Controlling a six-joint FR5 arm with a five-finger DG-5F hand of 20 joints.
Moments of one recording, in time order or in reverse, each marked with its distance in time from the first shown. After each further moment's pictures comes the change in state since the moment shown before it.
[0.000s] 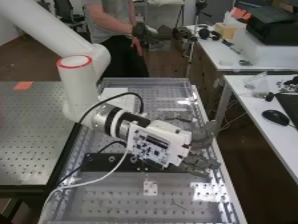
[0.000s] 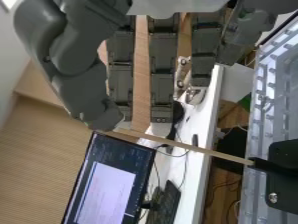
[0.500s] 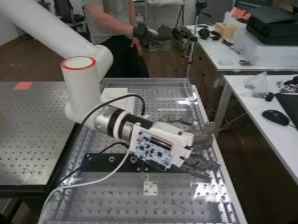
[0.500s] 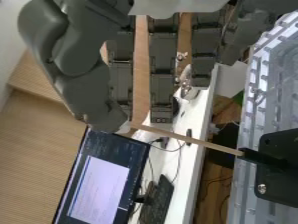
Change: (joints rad) arm 0.002 -0.020 0.025 -0.031 -0.013 -0.017
